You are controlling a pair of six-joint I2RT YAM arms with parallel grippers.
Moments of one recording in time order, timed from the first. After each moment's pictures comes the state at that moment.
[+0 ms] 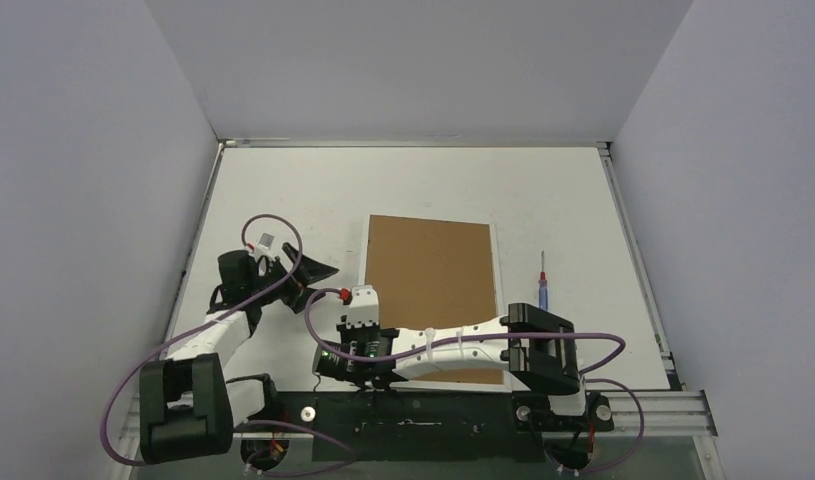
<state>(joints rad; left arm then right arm) 0.17 1.13 0.36 0.09 0.83 -0.91 1.47 1.92 1.41 -0.63 0.73 1.17</state>
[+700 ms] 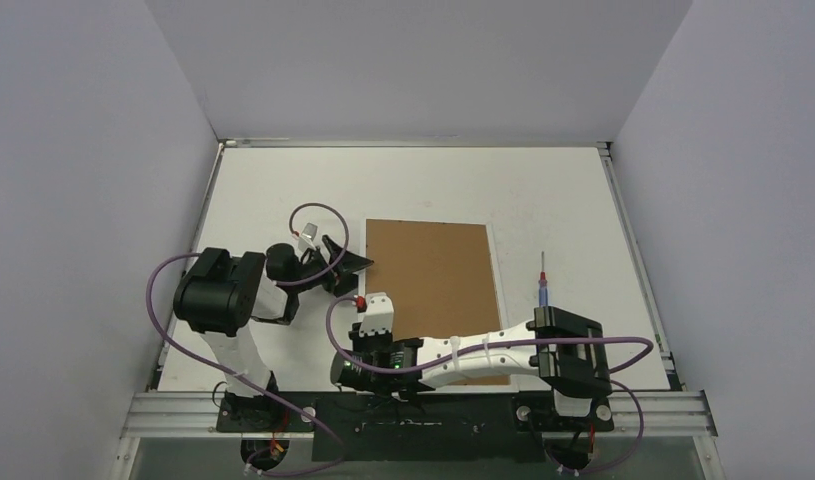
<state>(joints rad) -0.14 1.79 0.40 1.01 0.80 -1.19 1.51 1.79 1.23 -0.48 0.73 1.16</state>
